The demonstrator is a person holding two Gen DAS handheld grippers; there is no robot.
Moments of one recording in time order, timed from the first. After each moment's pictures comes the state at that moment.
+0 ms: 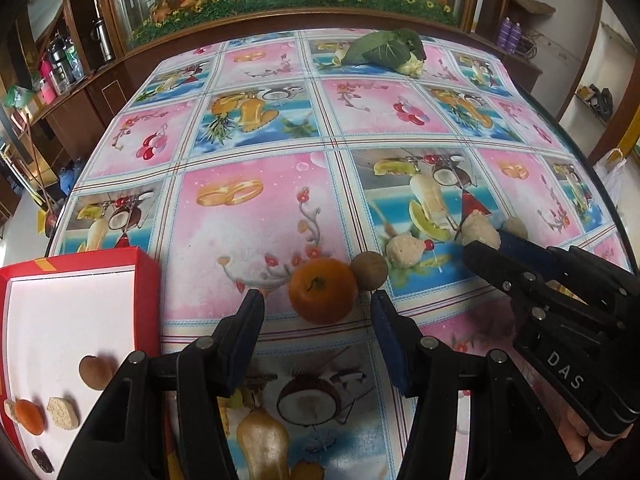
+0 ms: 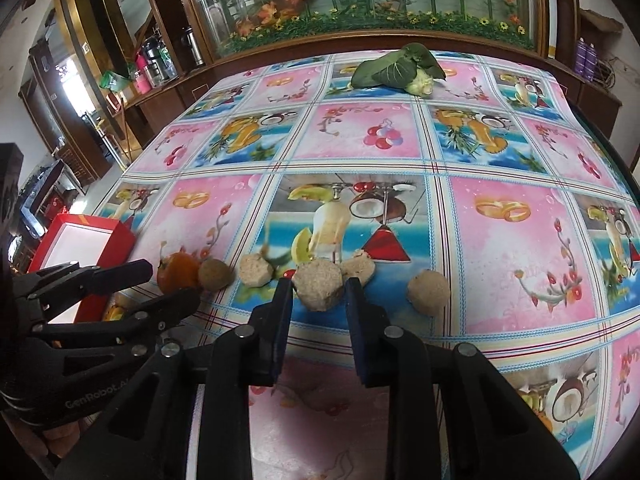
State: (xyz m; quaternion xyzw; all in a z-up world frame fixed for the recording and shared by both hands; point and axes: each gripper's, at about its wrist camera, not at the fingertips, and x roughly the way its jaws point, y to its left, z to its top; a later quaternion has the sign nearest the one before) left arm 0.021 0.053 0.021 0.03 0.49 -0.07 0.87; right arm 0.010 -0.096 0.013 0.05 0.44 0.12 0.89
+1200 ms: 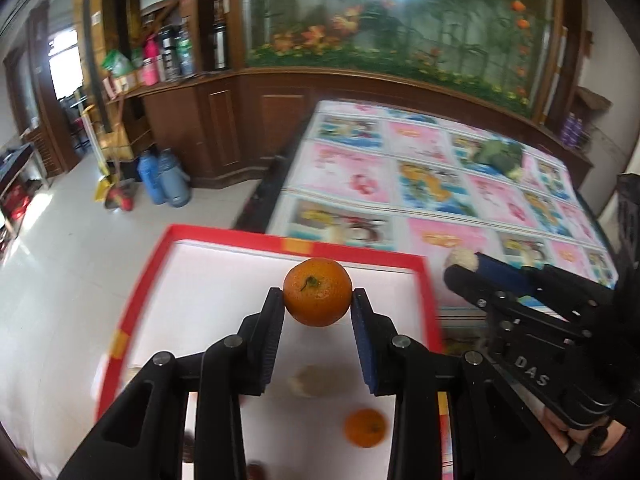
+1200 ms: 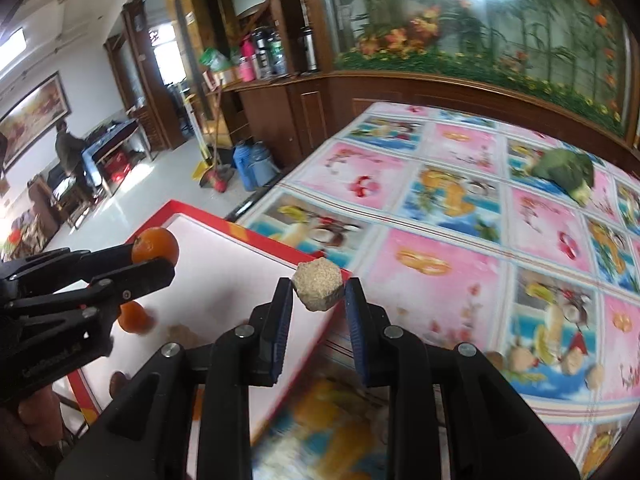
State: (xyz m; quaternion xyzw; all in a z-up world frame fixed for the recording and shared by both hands) left arm -0.044 0.243 0.085 -0.04 0.40 0.06 0.91; right arm -0.002 0.102 0.065 -0.03 0.38 0.27 0.89
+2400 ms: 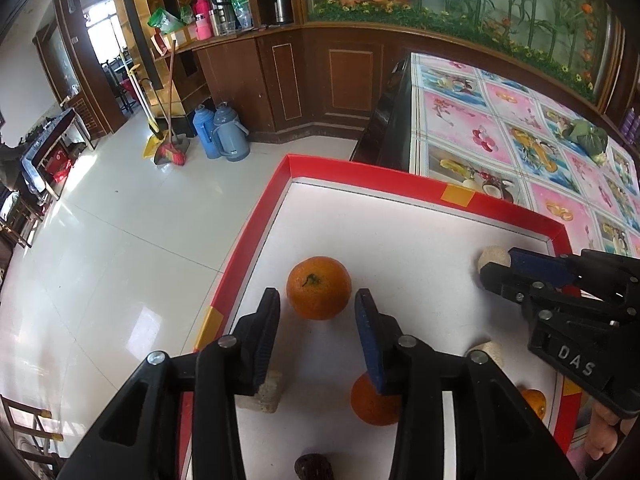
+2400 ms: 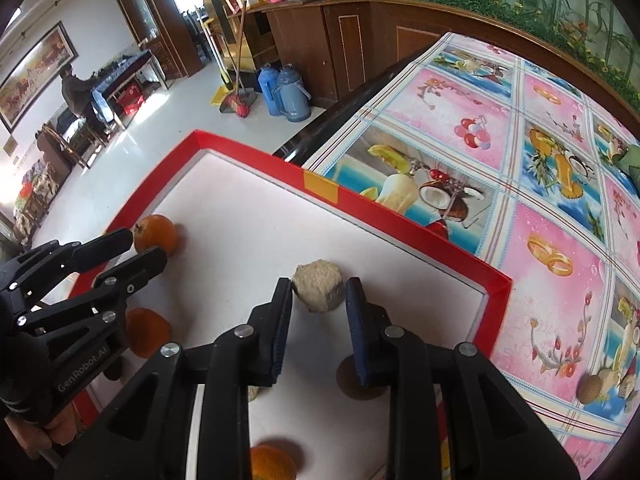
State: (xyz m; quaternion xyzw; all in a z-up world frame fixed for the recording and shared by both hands) left arm -0.045 0.312 0.043 -0.04 0.46 0.15 0.87; right arm 0.024 0.192 0.023 -0.07 0.49 0.30 0.81
